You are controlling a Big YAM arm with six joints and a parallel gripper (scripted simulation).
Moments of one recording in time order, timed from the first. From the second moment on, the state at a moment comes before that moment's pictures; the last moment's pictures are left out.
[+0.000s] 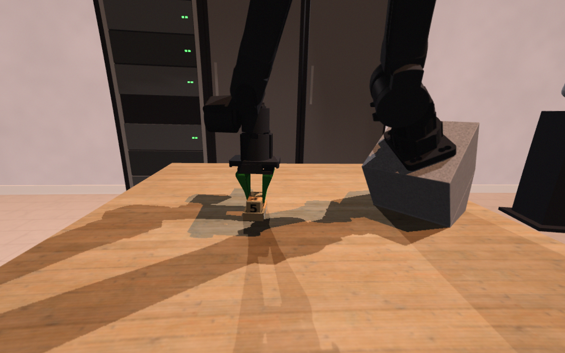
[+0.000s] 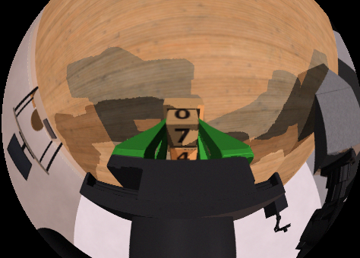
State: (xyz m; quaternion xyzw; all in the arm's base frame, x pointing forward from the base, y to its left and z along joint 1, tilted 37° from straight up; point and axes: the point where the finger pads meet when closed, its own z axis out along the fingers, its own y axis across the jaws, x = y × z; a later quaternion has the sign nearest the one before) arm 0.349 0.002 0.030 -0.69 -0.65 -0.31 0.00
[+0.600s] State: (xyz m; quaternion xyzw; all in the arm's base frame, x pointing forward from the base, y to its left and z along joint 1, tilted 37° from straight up) arm 0.348 -0.004 0.028 -0.69 -0.65 -0.31 0.00
